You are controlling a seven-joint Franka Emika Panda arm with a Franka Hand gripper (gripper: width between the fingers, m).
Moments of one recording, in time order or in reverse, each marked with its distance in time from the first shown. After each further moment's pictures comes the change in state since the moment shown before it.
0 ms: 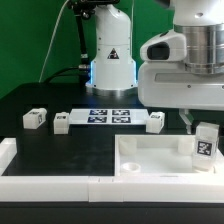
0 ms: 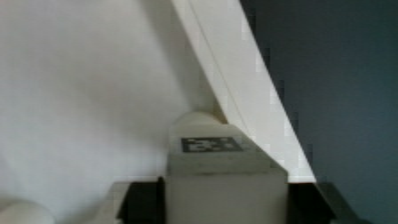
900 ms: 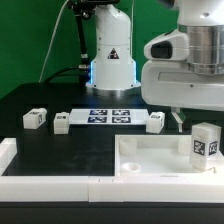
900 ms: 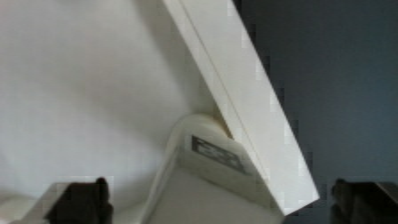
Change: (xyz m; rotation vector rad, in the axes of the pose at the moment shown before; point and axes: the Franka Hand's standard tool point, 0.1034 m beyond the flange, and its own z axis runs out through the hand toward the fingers) arm 0.001 -0.001 0.001 -0.049 0.027 -0.334
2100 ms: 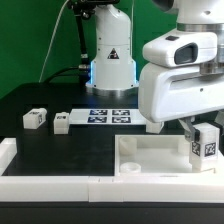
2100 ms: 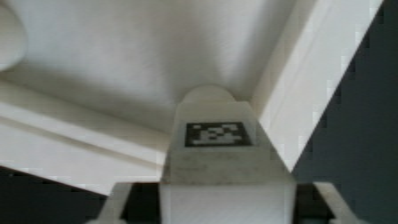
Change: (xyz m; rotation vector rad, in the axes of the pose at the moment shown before) arm 0.006 0.007 0.001 -0.020 0.054 -0.557
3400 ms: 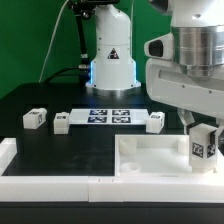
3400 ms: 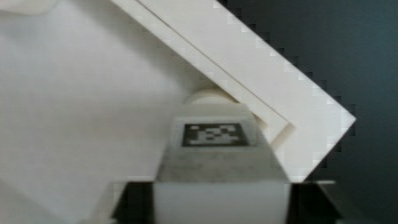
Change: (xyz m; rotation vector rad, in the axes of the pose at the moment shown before) arm 0.000 0.001 0.002 0.042 -0.018 1.219
